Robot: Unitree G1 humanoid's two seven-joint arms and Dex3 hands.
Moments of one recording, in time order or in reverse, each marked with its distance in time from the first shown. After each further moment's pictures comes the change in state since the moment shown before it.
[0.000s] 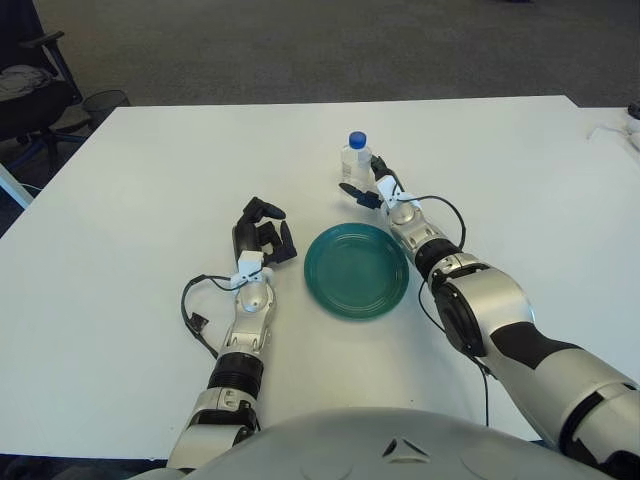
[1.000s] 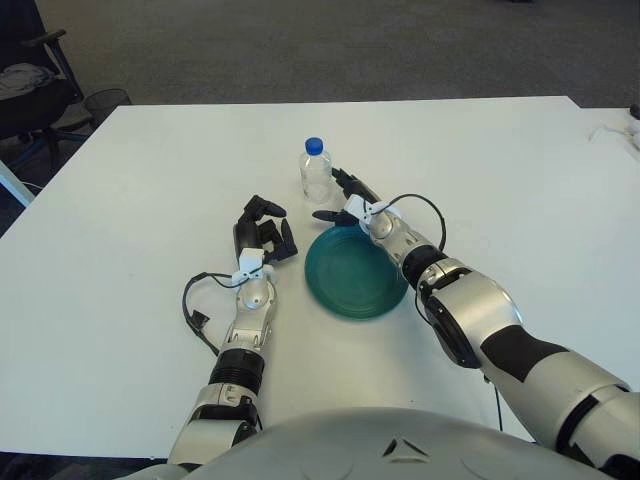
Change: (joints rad) left arm -0.018 0.005 0.000 0.019 -0.002 0.007 0.003; right arm 0.015 0.035 0.205 0.010 -0.132 -0.085 0.055
